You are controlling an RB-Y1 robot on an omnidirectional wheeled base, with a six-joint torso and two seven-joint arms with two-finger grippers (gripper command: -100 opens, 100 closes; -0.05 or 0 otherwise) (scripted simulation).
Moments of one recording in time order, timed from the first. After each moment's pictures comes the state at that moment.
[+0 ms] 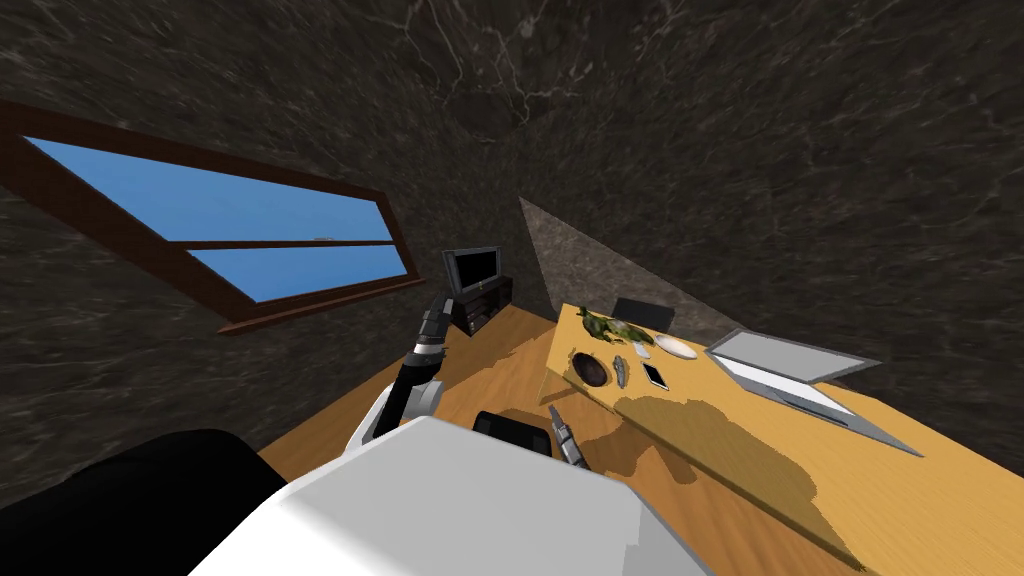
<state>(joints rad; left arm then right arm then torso) 0.52 -0.01 0.02 -2.33 -0.12 -0.46 -0.14 0.54 -0.47 0.51 -1.45 0.02 -0.51 0.02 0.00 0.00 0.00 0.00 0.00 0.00</state>
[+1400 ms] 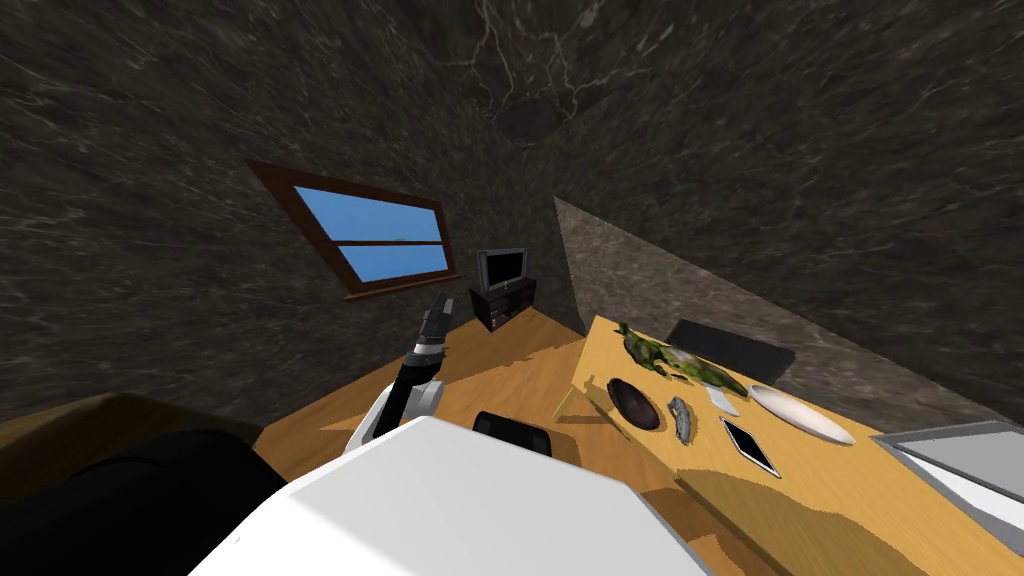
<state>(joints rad) 0.52 -0.01 0.02 -2.33 -0.12 -0.46 -0.14 0.48 -0.73 0.72 -1.03 -0.09 -0.42 0.00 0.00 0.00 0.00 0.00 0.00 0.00</state>
